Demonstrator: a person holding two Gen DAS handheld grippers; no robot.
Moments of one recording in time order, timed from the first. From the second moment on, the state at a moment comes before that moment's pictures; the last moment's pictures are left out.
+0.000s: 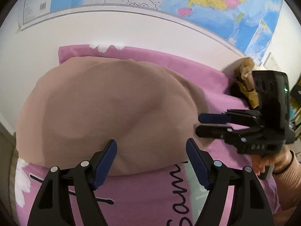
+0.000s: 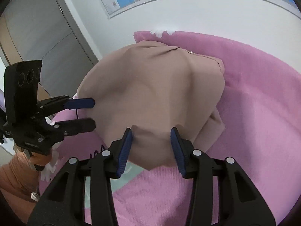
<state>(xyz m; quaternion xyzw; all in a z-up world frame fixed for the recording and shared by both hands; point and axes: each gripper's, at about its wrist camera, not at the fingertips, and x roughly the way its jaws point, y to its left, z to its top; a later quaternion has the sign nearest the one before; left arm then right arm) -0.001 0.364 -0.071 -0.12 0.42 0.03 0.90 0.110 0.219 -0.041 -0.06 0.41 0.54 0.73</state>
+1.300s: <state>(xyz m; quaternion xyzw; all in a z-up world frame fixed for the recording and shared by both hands) -0.097 0.316 -0.019 -0.09 0.30 0.25 0.92 -0.003 0.167 -0.010 -0.04 0.29 0.50 0.81</state>
